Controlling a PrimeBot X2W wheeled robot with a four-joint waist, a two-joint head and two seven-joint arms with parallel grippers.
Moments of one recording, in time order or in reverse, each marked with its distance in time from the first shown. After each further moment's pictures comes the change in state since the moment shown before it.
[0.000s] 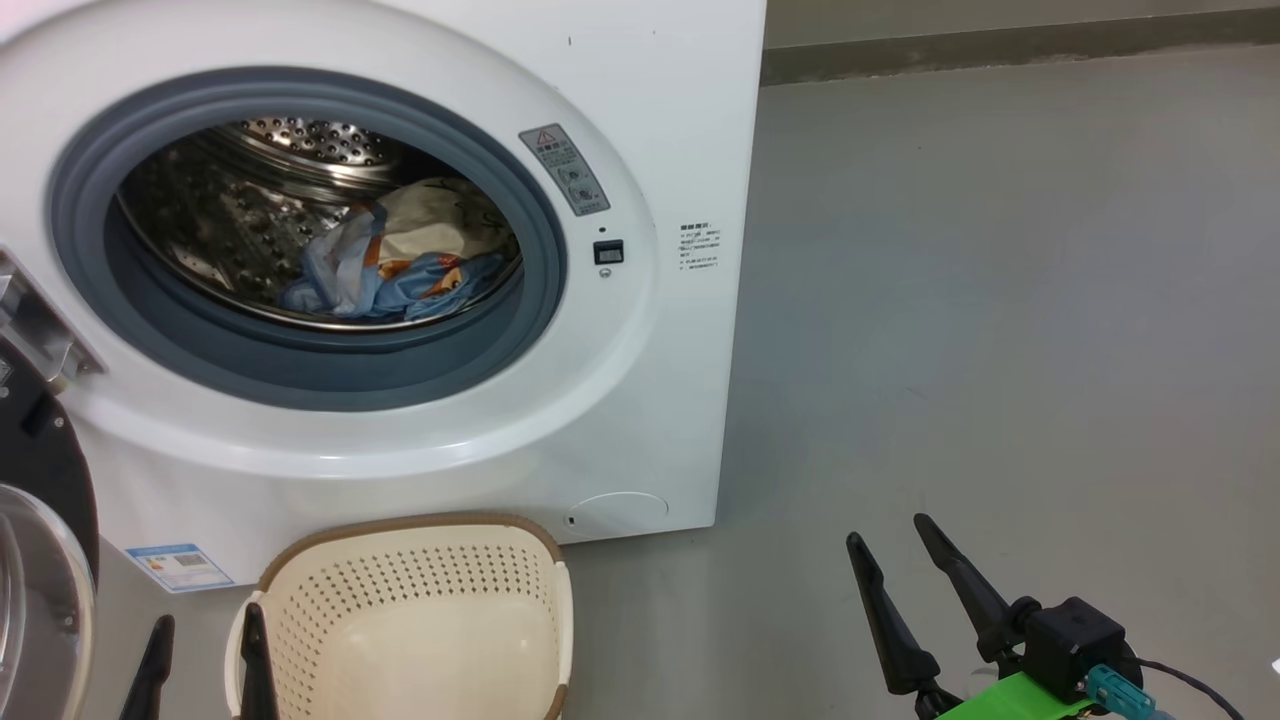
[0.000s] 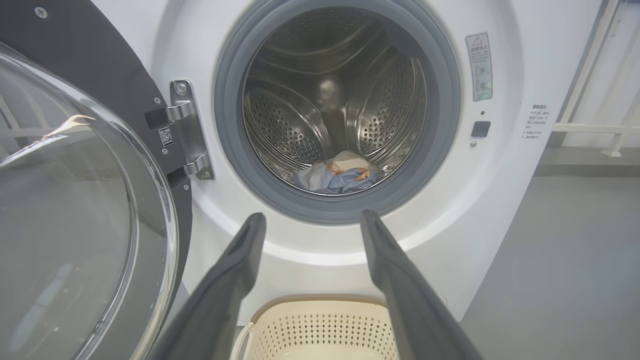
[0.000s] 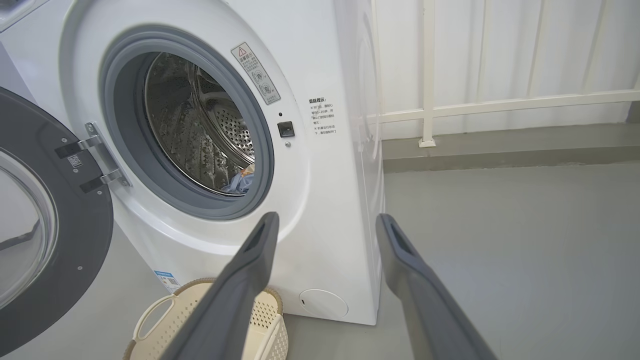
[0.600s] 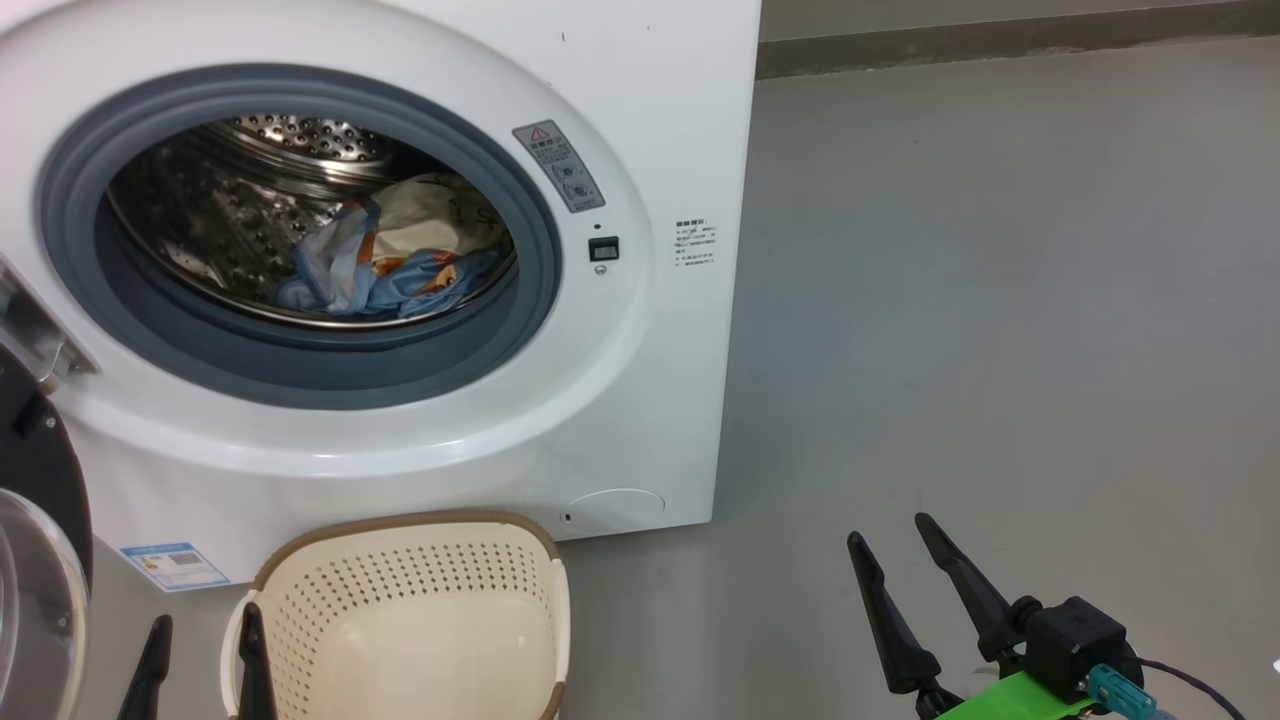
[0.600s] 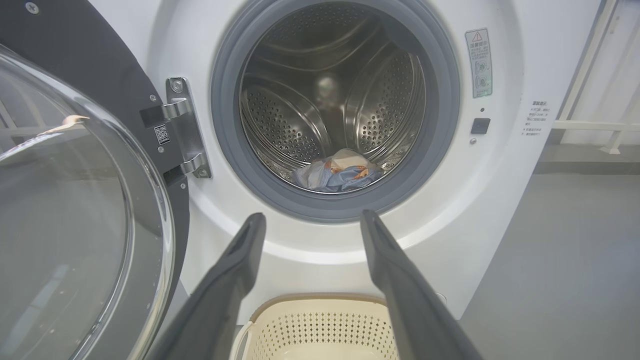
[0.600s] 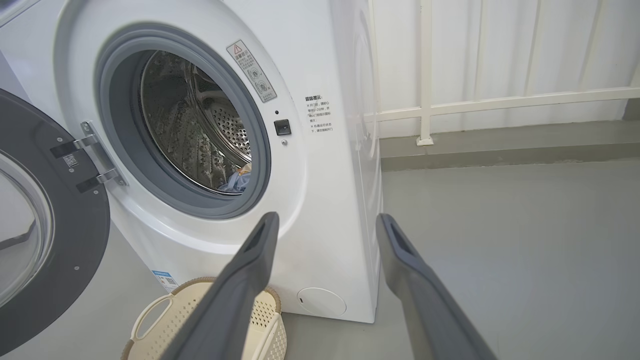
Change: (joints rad) left arm 0.000 0.003 0.001 0.000 -0.001 0.000 0.000; right arm 0.000 0.000 -0.001 -0.001 0.000 0.000 0.000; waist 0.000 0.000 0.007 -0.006
